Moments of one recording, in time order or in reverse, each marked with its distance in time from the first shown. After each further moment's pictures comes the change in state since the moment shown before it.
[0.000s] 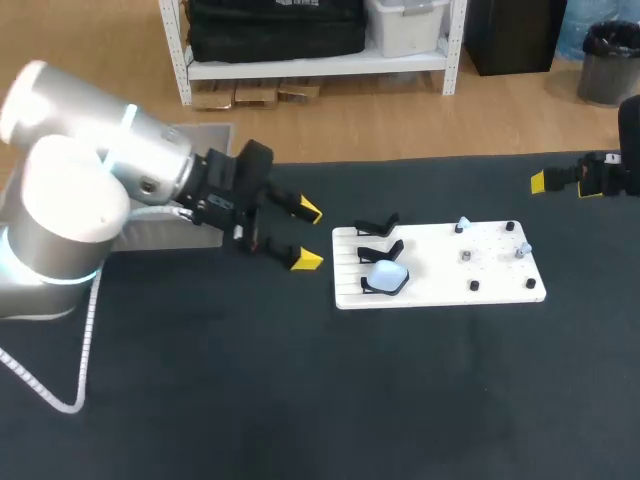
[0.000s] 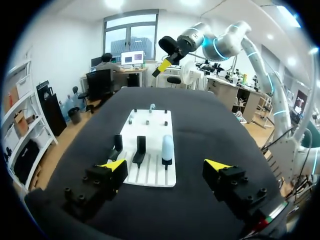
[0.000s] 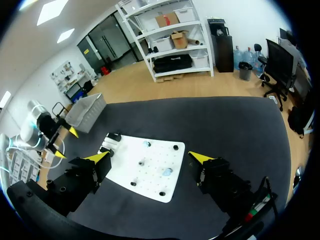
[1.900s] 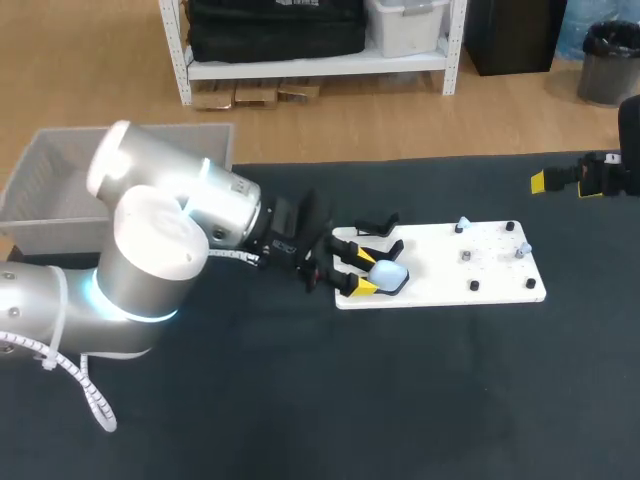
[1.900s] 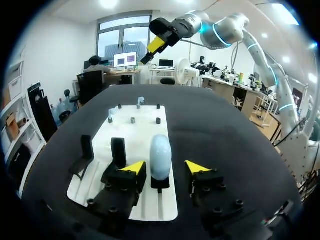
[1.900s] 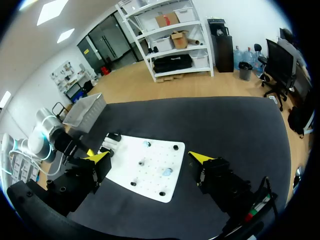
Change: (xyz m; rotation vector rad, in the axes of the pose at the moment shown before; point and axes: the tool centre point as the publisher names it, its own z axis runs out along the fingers) left arm 0.013 -0.009 0.098 0.045 -0.040 0.031; right arm 0.000 0.000 0.000 0.000 0.000 0.000
